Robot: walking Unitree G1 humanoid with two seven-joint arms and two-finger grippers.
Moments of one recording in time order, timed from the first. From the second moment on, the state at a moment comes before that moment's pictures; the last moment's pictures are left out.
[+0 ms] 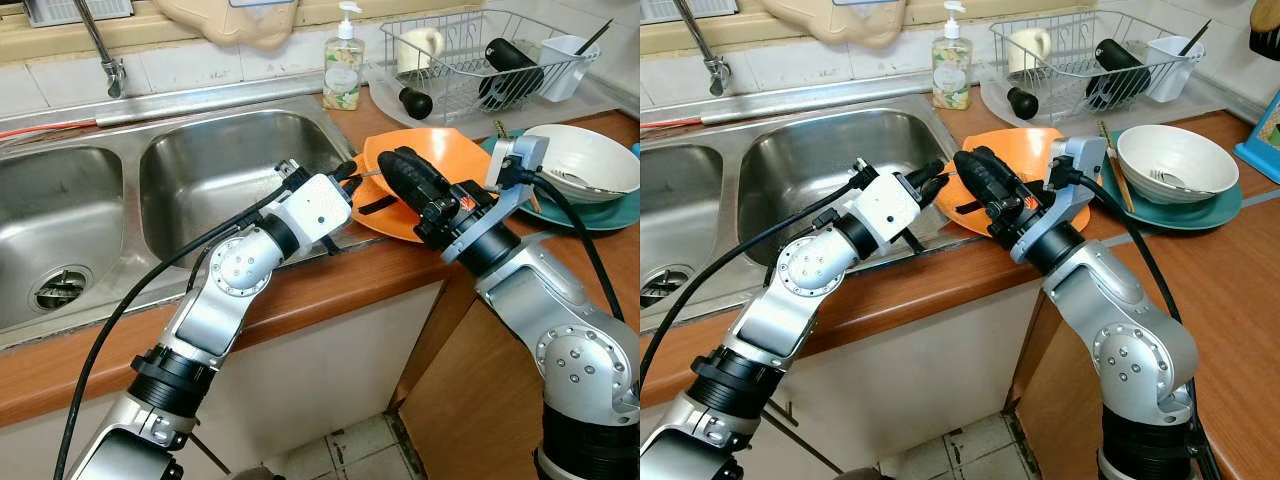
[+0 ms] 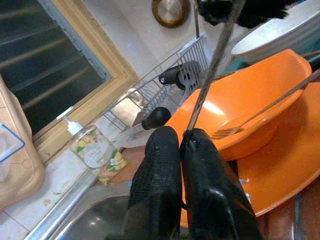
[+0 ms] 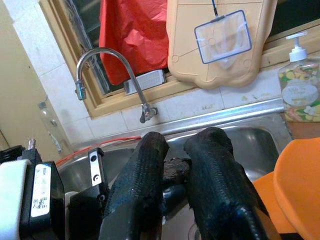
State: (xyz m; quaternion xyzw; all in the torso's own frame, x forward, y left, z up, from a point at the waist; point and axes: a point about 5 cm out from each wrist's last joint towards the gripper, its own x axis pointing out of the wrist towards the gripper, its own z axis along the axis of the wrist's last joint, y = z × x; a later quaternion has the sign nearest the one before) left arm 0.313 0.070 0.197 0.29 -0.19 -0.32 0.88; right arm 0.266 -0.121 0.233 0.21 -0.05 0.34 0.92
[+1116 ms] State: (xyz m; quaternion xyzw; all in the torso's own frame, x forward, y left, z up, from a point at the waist) left arm 0.366 0.143 0.177 0.43 -0.07 -0.22 0.87; right arm 0.265 -0.129 0.218 0.06 -0.01 0.34 0.94
